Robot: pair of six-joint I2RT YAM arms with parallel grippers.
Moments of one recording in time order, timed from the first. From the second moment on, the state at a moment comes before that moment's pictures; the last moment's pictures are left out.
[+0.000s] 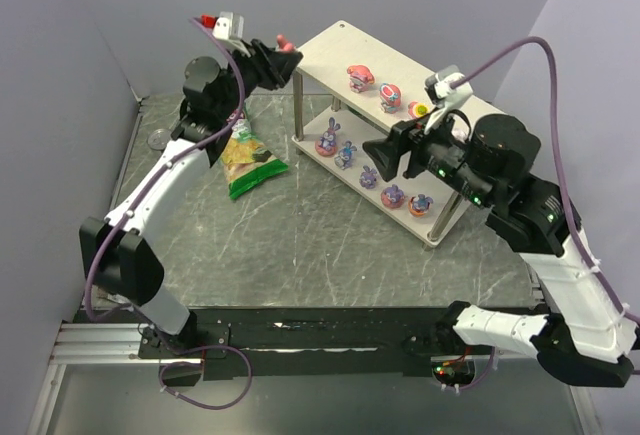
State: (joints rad) left arm -0.38 1.57 1.51 0.32 0.28 -0.47; right arm 0.75 1.08 1.70 -0.73 0.08 0.12
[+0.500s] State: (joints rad) left arm -0.37 1.82 1.78 0.39 0.37 -0.54; right arm 0.74 1.01 1.64 -0.72 0.20 0.06
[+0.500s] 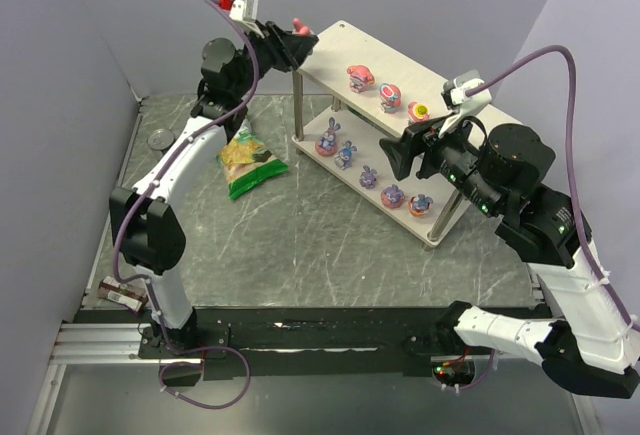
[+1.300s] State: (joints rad) left arm -0.48 1.93 1.82 0.37 0.35 -0.49; right arm 0.71 1.01 1.64 -0.72 0.25 0.00
